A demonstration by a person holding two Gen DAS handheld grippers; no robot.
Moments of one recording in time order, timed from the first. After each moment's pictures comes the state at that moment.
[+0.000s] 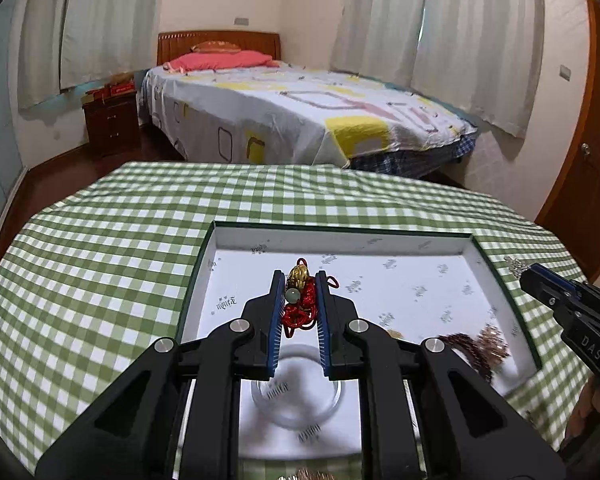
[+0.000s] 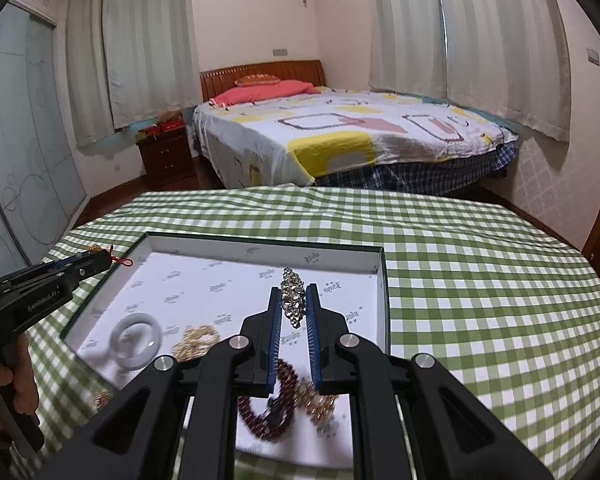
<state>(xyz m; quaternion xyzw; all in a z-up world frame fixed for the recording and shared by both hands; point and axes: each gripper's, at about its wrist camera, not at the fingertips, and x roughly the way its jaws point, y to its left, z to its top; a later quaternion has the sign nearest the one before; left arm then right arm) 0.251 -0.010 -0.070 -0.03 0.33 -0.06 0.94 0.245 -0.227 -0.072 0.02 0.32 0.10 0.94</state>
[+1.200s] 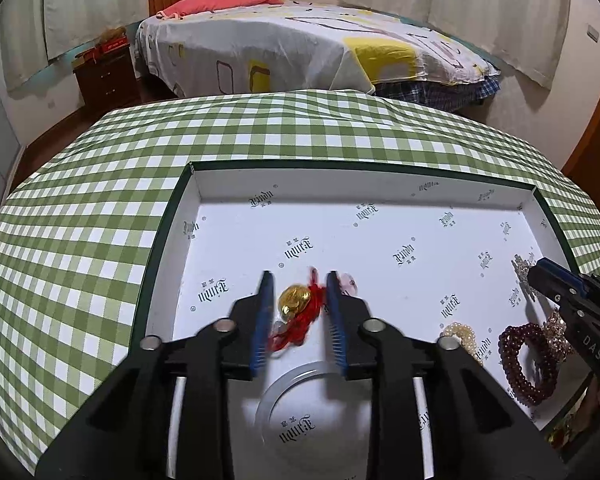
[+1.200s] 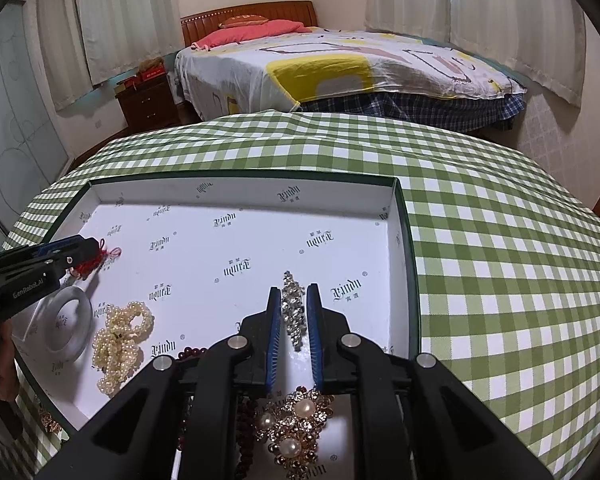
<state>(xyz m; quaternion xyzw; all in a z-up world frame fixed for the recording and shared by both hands) 0.316 -0.019 -0.124 -0.01 0.44 -0.04 0.90 0.301 -0.226 -0.130 0.02 0.42 0.08 0.90</state>
